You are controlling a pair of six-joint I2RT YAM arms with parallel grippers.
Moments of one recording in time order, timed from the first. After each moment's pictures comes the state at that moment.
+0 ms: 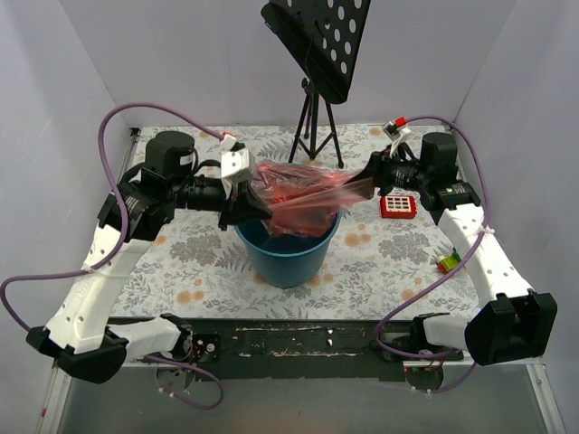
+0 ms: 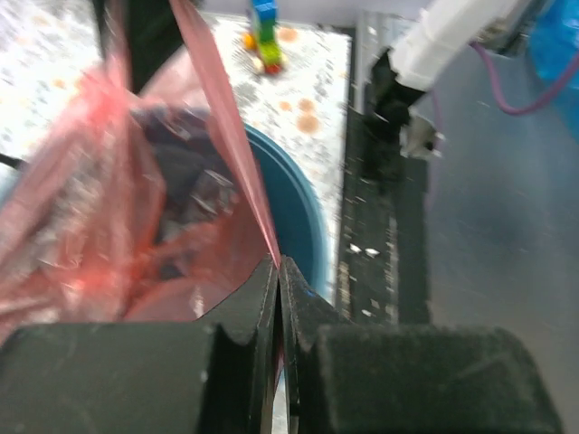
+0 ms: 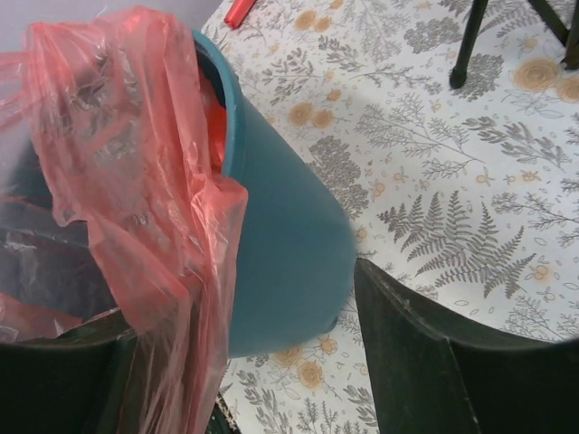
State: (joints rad) left arm -0.53 1.19 1.64 -0.90 0.88 0.36; right arm 0.19 1.25 1.14 -0.31 -0.83 0.21
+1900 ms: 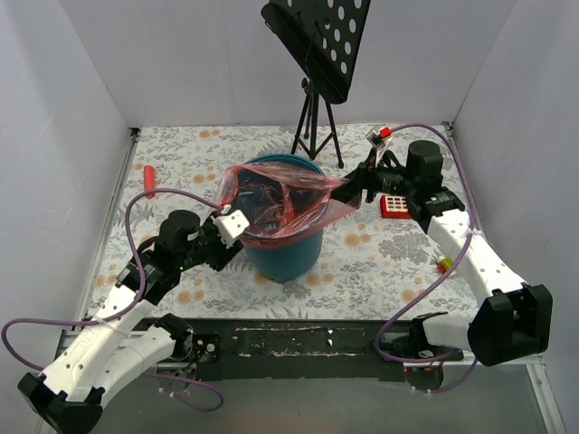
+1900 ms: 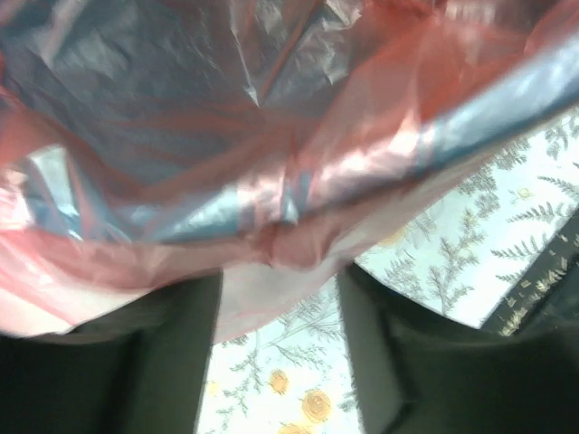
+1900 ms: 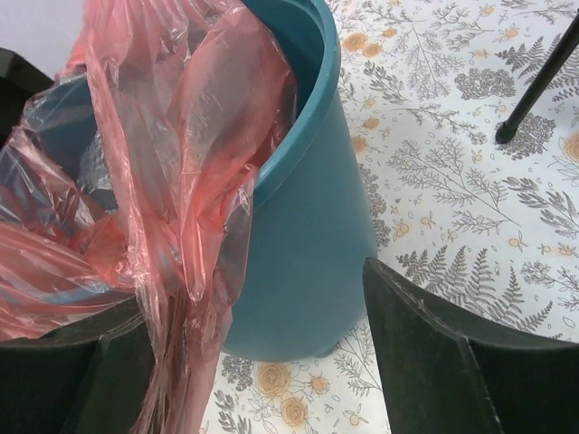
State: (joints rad) left arm -0.56 0.73 0.81 -0.60 0.17 0.40; right arm 0.28 1.24 1.02 -0.07 -0.89 0.17
